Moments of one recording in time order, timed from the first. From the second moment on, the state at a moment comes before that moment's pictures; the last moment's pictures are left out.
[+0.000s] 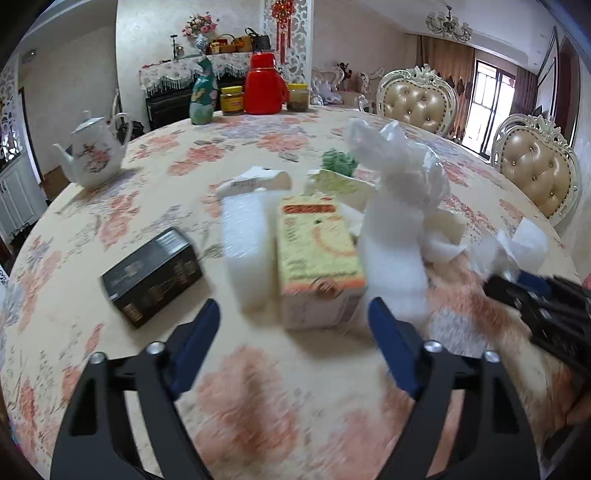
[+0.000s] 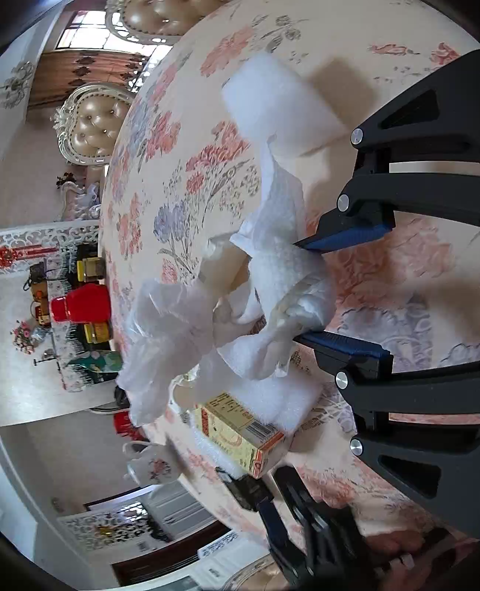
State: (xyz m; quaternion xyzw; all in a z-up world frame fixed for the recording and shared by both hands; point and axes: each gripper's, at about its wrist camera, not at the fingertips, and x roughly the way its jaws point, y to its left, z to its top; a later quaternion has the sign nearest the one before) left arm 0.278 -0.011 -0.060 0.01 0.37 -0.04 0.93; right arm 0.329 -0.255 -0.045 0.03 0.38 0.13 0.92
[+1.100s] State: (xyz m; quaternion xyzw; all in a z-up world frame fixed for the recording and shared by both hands) left arm 0.179 -0.038 -0.040 0.01 0.29 -0.06 0.96; right arm 0.238 -0.285 -0.032 0.06 0.33 0.13 0.93
